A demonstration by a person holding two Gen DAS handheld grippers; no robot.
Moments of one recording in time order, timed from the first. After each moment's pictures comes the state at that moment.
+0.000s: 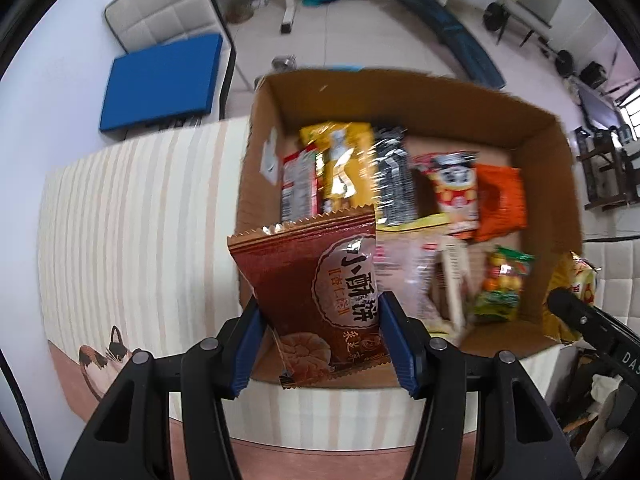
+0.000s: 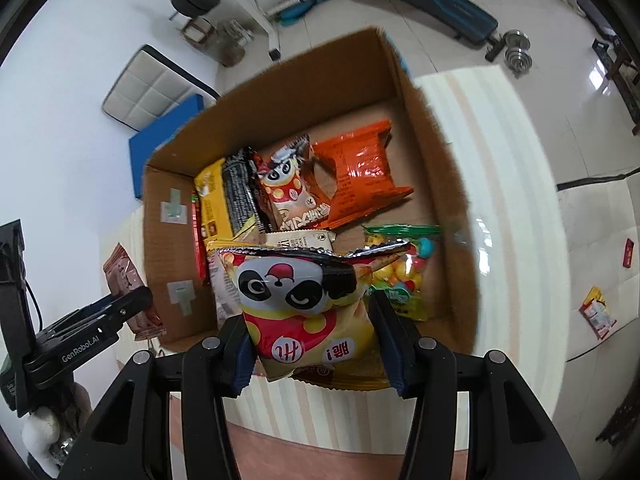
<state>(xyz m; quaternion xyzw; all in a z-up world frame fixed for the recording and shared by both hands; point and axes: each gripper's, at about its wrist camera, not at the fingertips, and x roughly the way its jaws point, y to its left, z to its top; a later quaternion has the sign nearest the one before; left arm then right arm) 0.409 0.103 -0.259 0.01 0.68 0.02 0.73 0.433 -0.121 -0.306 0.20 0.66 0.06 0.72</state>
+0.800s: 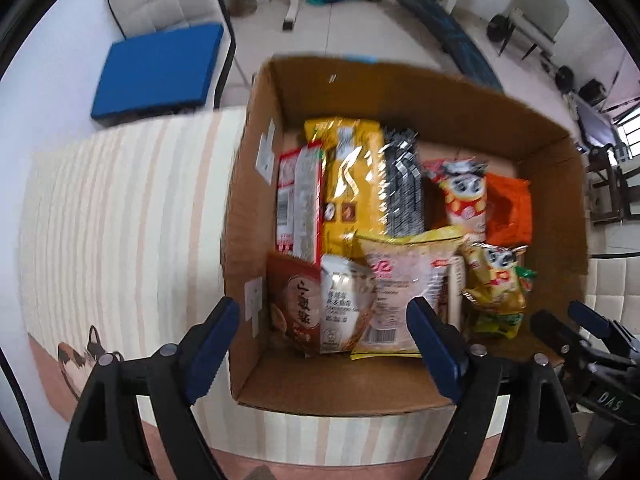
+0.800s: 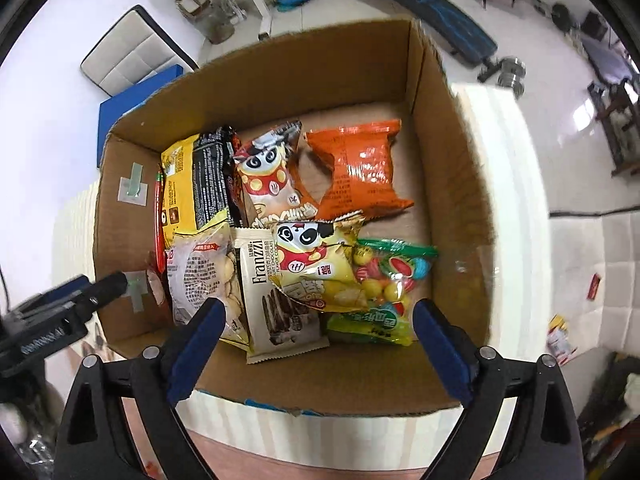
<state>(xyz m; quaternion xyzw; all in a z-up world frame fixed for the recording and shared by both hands) 0.405 0.111 -0.269 -0.02 0.66 0.01 0.75 0.440 -0.089 -0.308 0.10 0.66 0.05 0.74</state>
